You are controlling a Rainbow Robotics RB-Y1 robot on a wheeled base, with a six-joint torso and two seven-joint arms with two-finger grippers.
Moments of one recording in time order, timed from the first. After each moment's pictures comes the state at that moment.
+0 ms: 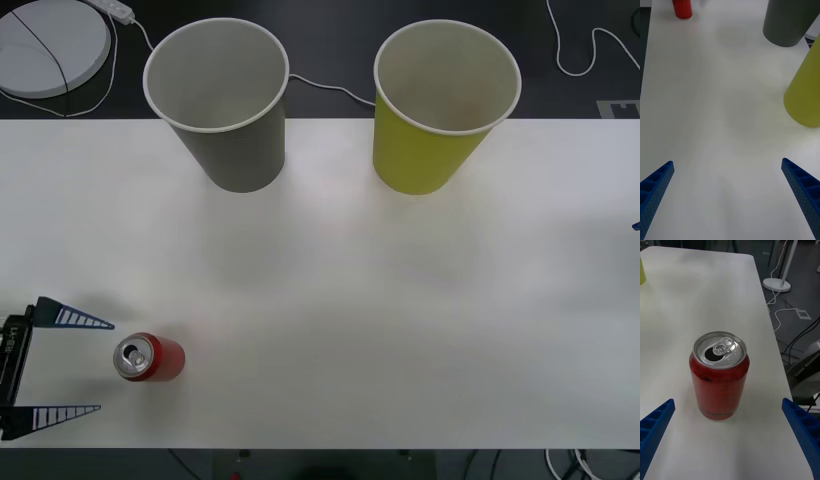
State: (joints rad) right arm 0.12 -1.06 -0.51 -1.67 1.27 -1.57 0.12; left arm -0.23 1.01 -0.39 -0.80 -0.85 -1.57 -0.86
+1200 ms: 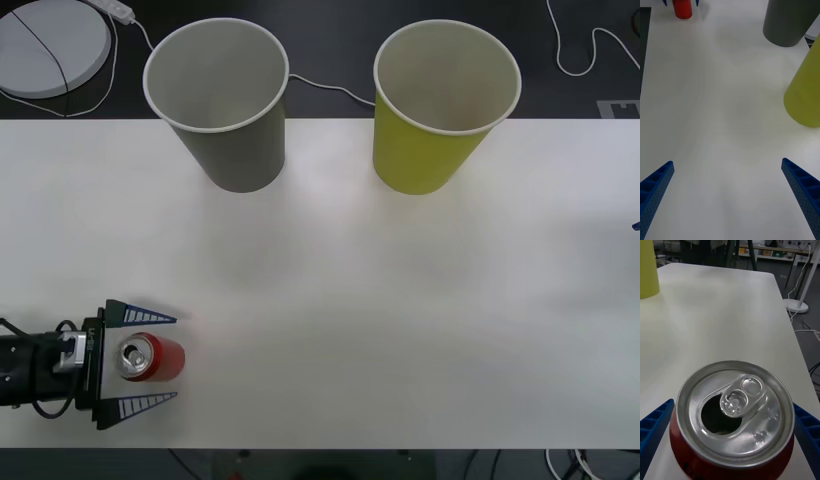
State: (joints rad) right arm 0.12 -1.06 -0.51 -1.67 1.27 -1.57 0.12; left arm -0.23 0.81 -0.39 -0.80 -0.84 -1.44 -0.86
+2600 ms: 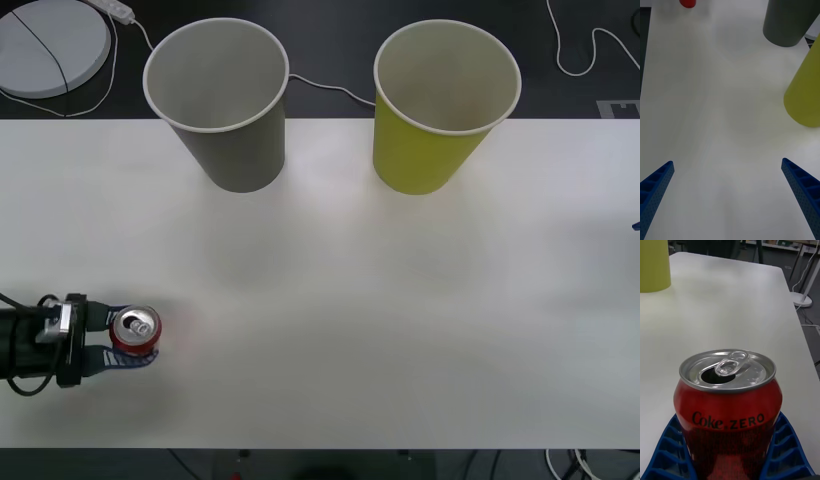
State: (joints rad) right arm 0.12 -1.06 -0.51 -1.67 1.27 -1.57 0.12; left arm -0.23 0.91 -0.38 -0.94 -0.84 -1.38 -0.68
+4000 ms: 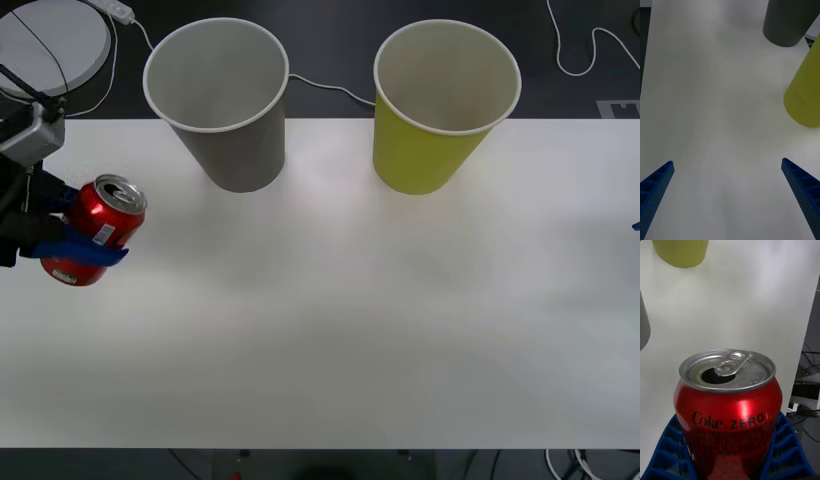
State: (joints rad) right arm 0.12 -1.06 -0.51 -1.67 1.27 -1.57 0.12; left arm -0.27 1.18 0.09 -1.95 -1.39 -1.43 0.86
